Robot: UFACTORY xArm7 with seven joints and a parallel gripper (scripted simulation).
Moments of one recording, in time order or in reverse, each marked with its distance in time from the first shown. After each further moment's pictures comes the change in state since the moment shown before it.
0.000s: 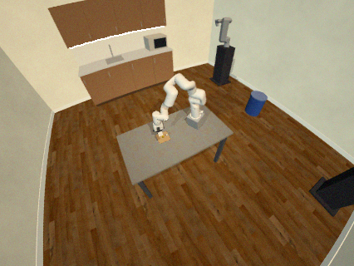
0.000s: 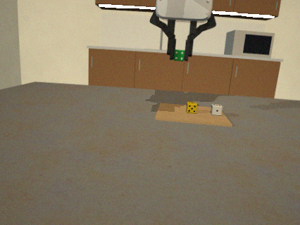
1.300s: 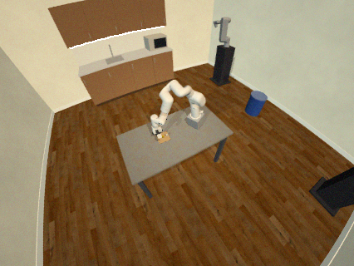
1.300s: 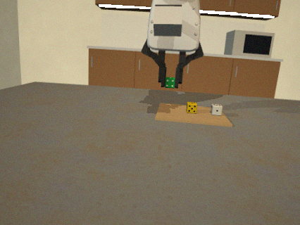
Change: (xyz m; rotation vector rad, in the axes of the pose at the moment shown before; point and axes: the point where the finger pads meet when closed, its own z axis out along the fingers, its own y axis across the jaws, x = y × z) arm -0.011 0.014 0.057 0.017 0.047 -0.059
